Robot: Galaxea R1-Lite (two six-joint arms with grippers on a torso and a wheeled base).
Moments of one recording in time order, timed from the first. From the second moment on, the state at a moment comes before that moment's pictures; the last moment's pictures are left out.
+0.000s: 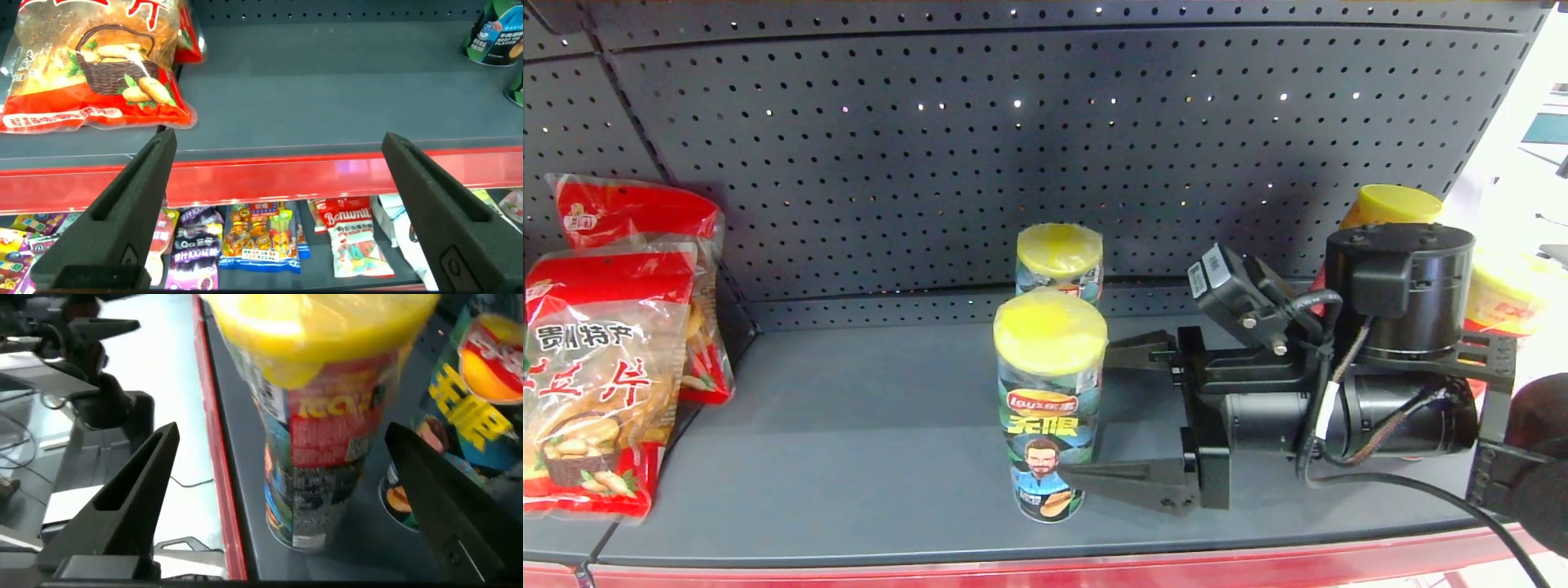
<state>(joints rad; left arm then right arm) -0.01 0.00 0.00 0.01 -0.03 -0.02 0.72 1.65 -0.82 -0.54 0.62 -0.21</state>
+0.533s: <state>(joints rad) -0.01 0.00 0.00 0.01 -0.03 -0.02 0.70 1.66 -0.82 -0.54 0.58 -0.21</state>
